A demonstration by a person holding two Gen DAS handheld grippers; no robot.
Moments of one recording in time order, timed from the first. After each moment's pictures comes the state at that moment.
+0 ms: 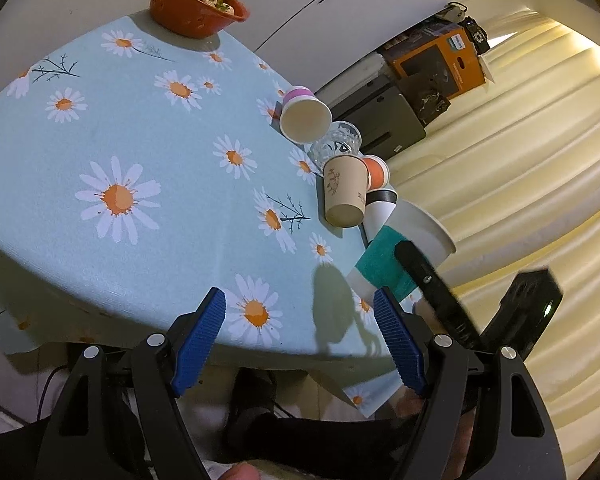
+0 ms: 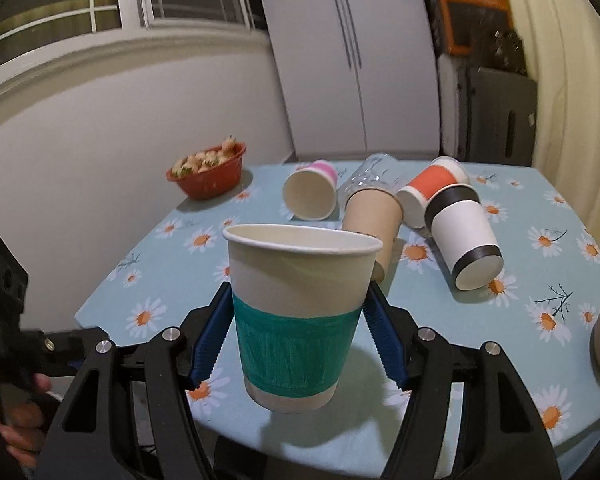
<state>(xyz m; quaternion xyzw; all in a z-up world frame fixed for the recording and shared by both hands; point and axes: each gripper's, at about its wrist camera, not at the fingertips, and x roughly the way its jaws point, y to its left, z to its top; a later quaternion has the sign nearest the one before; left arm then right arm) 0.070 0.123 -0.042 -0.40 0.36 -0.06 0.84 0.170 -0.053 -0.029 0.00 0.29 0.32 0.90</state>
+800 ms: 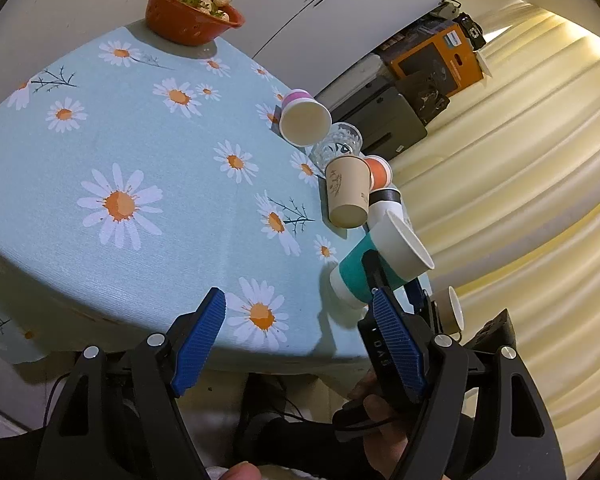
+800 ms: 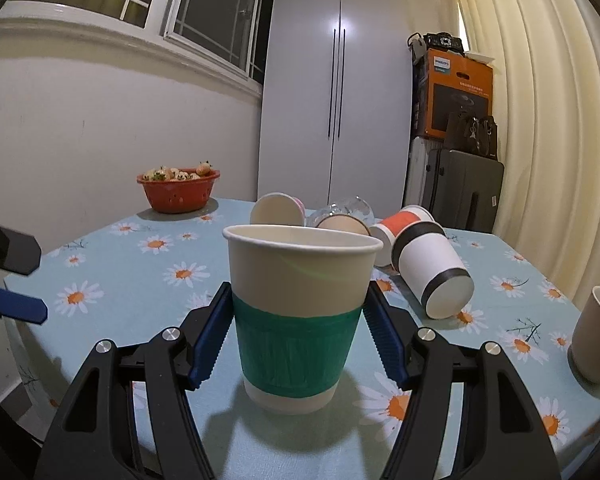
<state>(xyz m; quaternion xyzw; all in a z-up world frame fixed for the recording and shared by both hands) 0.068 0.119 -0.040 -0.38 0.36 -0.05 0.85 0.148 -0.044 -0.084 -0.07 0.15 0.26 0.95</state>
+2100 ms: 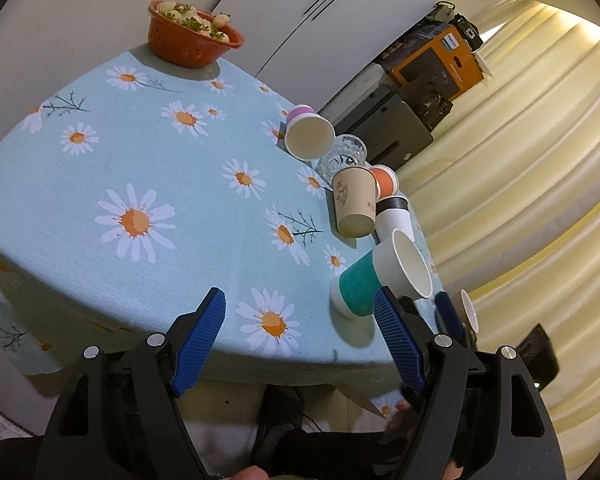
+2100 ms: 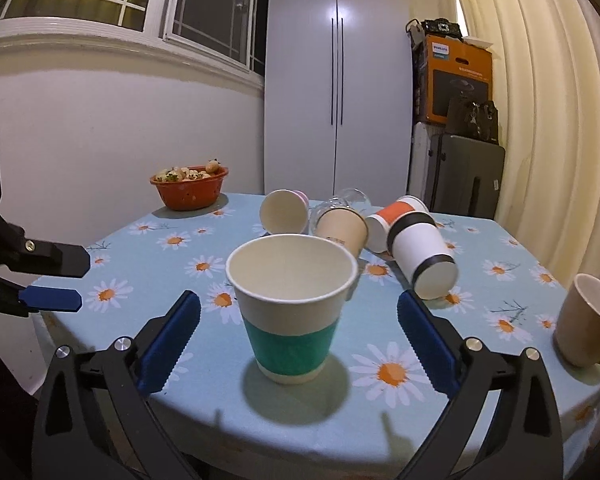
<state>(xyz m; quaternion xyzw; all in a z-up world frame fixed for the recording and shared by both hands) 0.062 0.118 -0.034 -0.35 0.34 -0.03 0.87 0.119 -0.064 -0.059 -0.06 0.18 0.26 0.95</state>
